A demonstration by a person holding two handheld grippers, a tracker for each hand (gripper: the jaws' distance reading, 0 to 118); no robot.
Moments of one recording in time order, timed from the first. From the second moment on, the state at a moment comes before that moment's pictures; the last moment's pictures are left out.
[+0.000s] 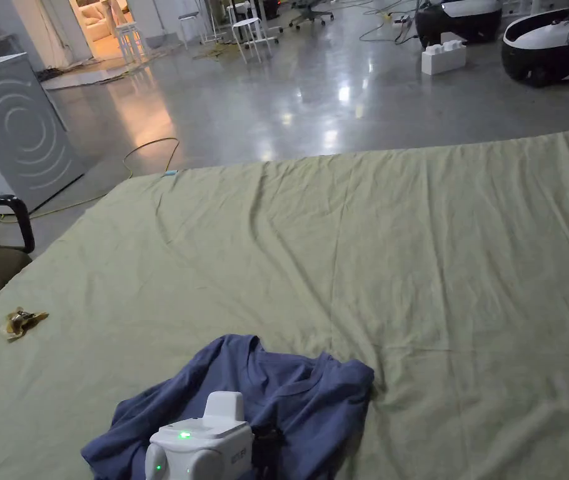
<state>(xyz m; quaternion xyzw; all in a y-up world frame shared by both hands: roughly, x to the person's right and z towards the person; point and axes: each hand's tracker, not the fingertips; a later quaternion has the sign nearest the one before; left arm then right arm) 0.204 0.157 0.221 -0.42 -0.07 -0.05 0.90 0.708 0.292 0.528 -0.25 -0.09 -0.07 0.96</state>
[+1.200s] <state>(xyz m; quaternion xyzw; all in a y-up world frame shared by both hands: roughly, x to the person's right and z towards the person) 0.603 0.257 0.271 -0.31 -0.52 -0.07 0.80 0.754 0.304 0.624 -0.25 -0.17 -0.07 0.95</state>
